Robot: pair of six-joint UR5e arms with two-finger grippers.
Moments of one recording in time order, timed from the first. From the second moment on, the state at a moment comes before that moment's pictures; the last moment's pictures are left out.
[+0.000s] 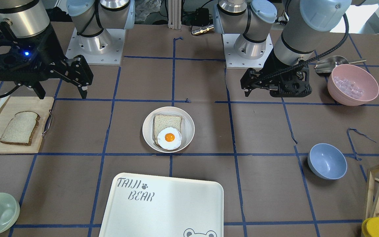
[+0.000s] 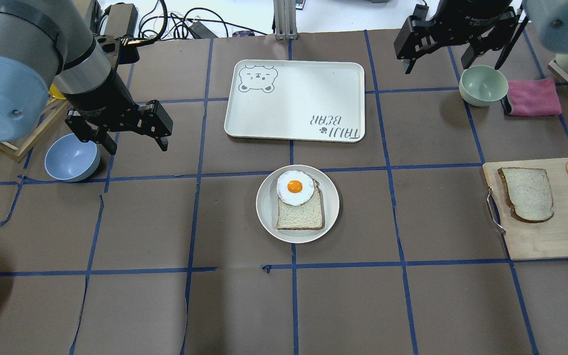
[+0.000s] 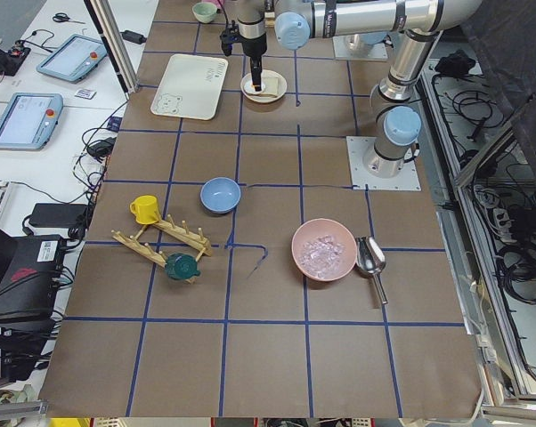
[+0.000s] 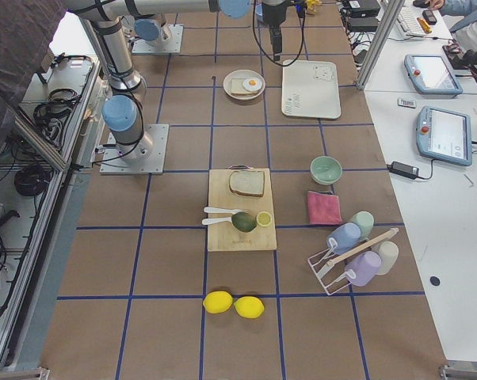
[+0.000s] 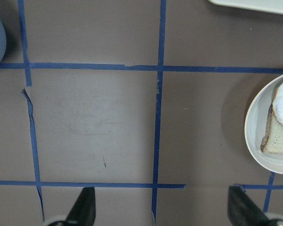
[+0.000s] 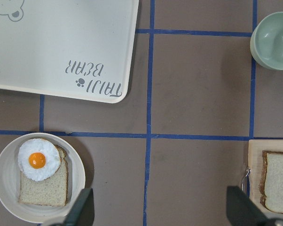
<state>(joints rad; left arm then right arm) -1.53 -1.58 -1.67 -1.55 1.56 0.01 1.57 -1.51 1.45 -1.66 -1.58 -0.04</state>
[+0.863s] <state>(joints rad) -1.53 -1.58 -1.67 -1.55 1.56 0.01 1.58 -1.50 1.48 -1.64 -1.58 0.00</state>
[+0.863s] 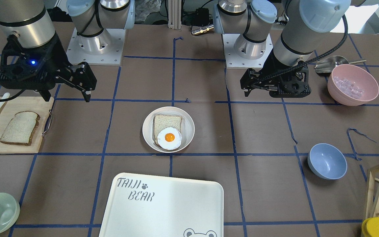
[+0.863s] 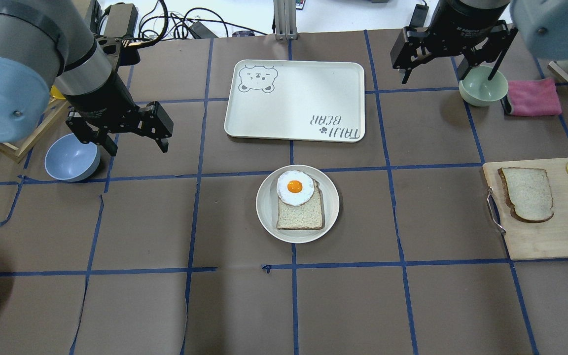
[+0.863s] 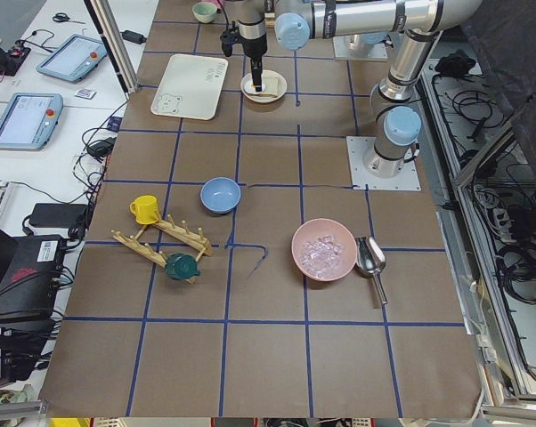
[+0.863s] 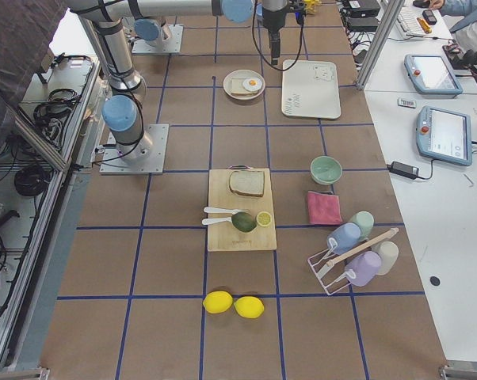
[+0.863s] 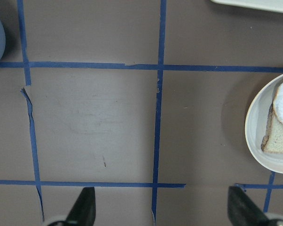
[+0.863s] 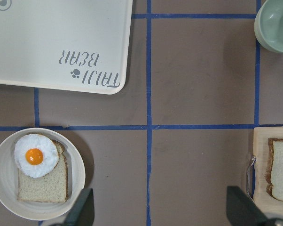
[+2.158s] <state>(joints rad) -1.53 -1.58 -1.68 -1.55 1.57 0.01 1.28 -1.41 1.94 -2.03 -1.89 -0.08</state>
